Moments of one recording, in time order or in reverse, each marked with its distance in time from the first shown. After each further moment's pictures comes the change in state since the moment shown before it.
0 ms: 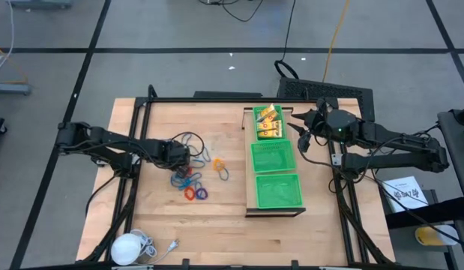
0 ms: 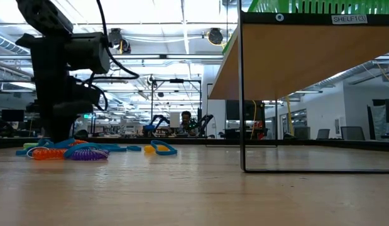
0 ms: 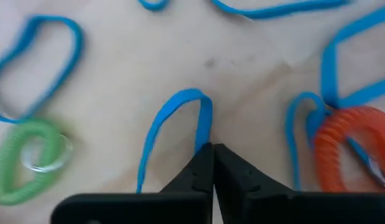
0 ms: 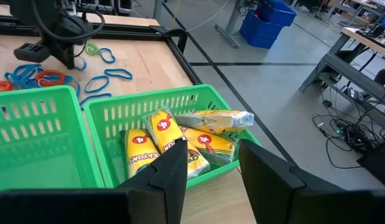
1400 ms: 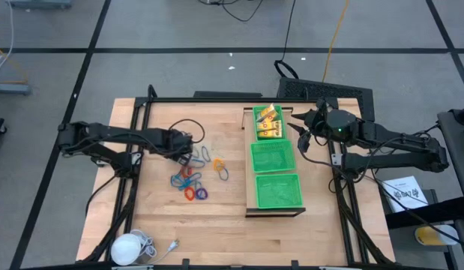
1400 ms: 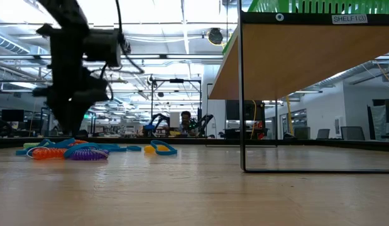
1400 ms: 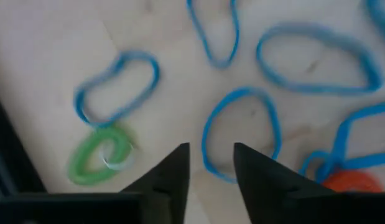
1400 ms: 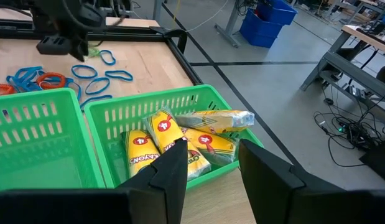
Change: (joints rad) left arm 0.128 -0.015 0.156 -0.169 0.003 -0.059; right arm 0.000 0.000 0.000 0.002 -0.002 0.016
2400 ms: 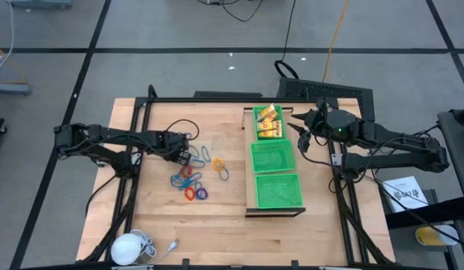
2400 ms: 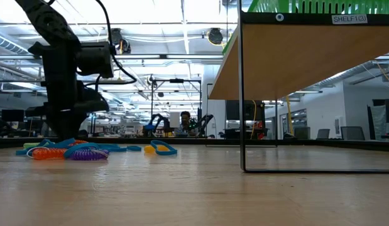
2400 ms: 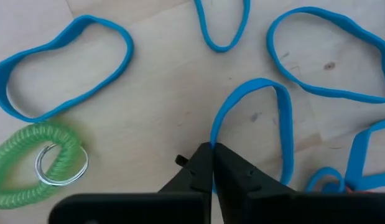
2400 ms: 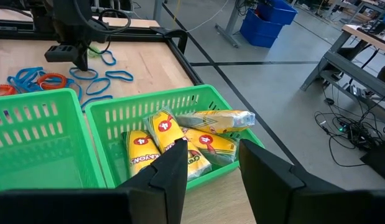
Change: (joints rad) left arm 0.078 -0.004 -0.181 0.277 0.087 -0.020; right arm 0.000 0.000 0.000 0.000 -0.001 0.003
